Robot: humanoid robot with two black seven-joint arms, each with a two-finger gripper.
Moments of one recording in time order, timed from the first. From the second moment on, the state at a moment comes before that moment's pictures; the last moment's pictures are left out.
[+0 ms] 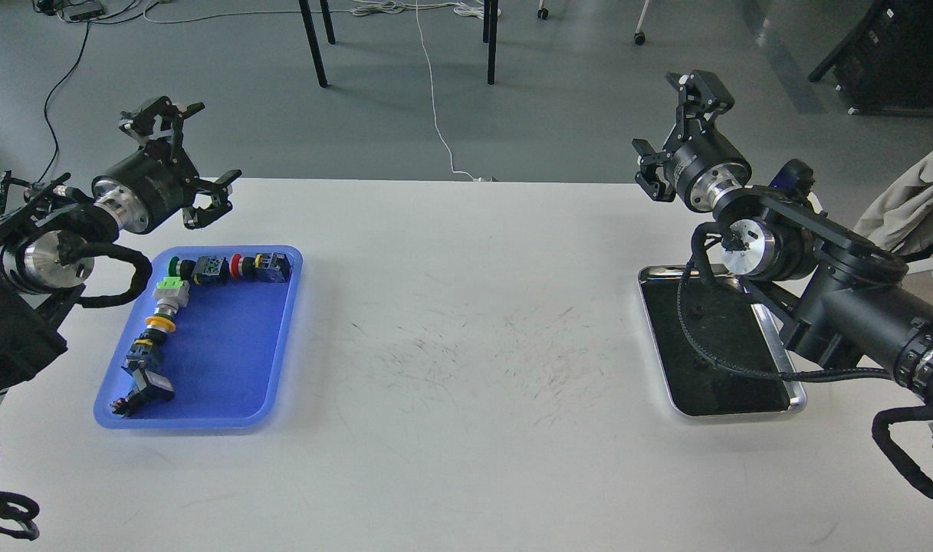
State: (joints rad) left arm -0.85 0.46 -0.62 -0.52 -0.04 -0.46 -0.01; right arm 0.98 -0.27 0.36 0.66 0.08 0.01 0.29
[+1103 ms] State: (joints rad) left arm -0.86 0.47 -0.63 -0.52 -0.05 -0.46 -0.01; right arm 0.98 -0.27 0.36 0.67 0.08 0.00 0.30
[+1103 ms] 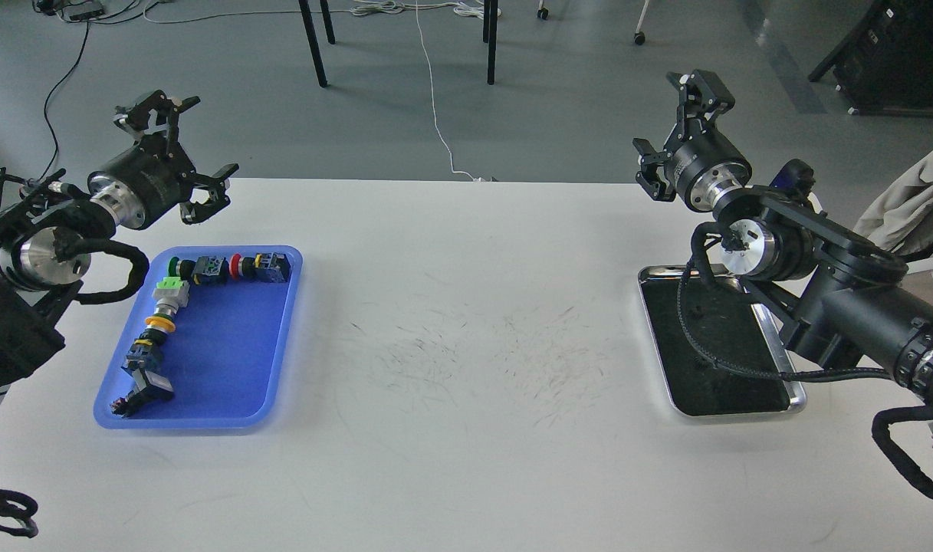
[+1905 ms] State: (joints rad) left arm -0.86 0.47 -0.62 -0.52 -0.04 -0.46 -0.01; right arm 0.98 -0.28 0.36 0.67 0.08 0.00 0.30
